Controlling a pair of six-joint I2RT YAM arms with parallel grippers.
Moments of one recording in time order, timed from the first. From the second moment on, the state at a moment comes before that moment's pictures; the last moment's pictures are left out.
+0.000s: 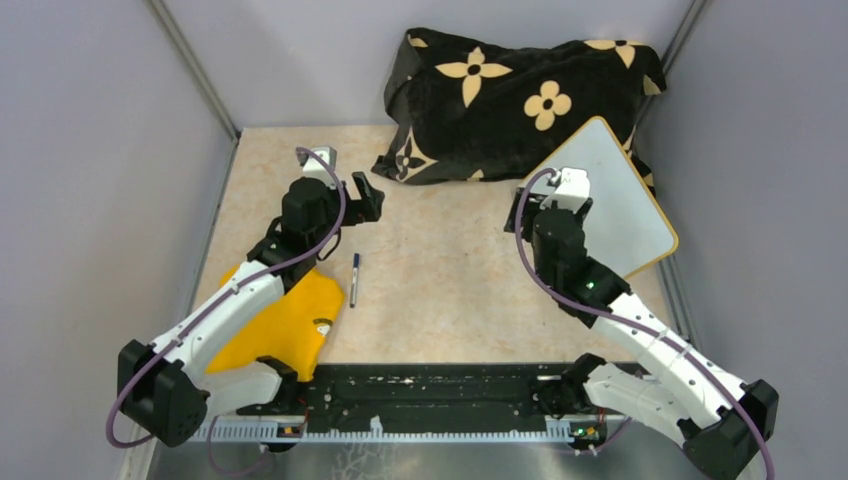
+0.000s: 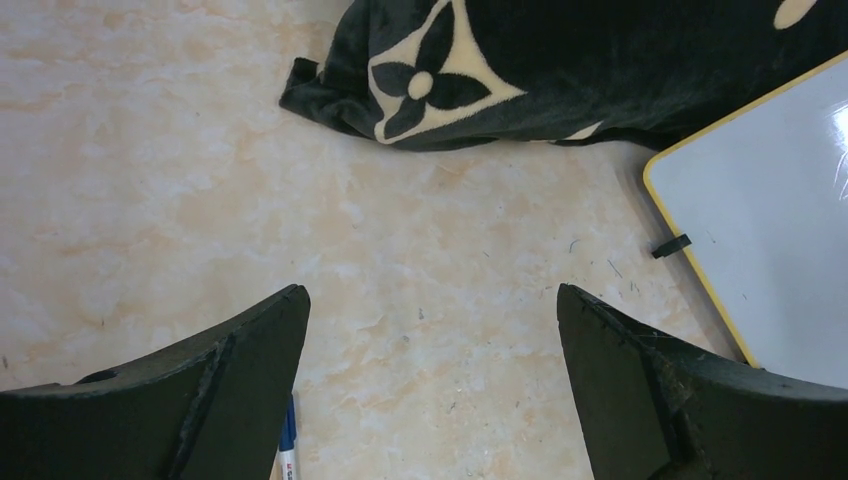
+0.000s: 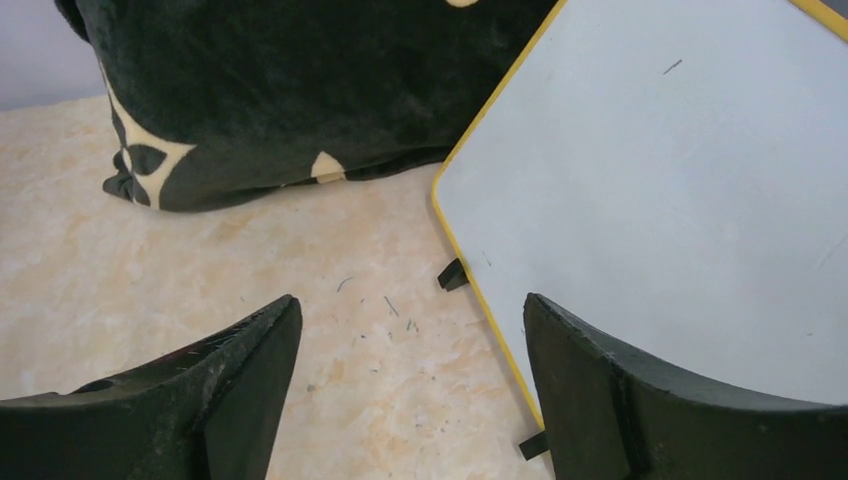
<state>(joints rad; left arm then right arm) -0.52 1.15 0.90 -0.02 -0.21 -0.39 0.66 0.87 0.81 -0.18 0.73 0.27</state>
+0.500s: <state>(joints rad) -0.52 1.14 0.89 -0.01 -0.23 -0.39 0.82 1.07 0.81 -0.55 0.94 0.87</state>
